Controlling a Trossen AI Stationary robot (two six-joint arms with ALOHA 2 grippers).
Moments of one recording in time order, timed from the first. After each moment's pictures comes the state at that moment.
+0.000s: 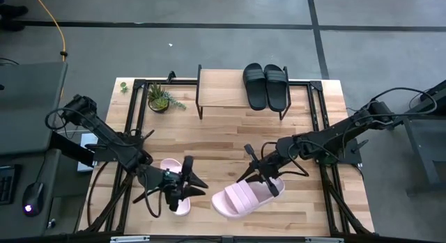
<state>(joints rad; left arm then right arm) -0.56 1.35 0.89 0.18 -0.46 0.61 0.37 1.37 0.97 0.27 -0.17 -0.26</state>
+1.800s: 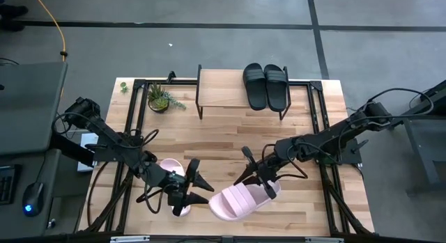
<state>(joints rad) -0.53 1.41 0.89 0.40 -0.32 0.62 0.38 1.42 0.97 0.37 -0.18 -0.32</state>
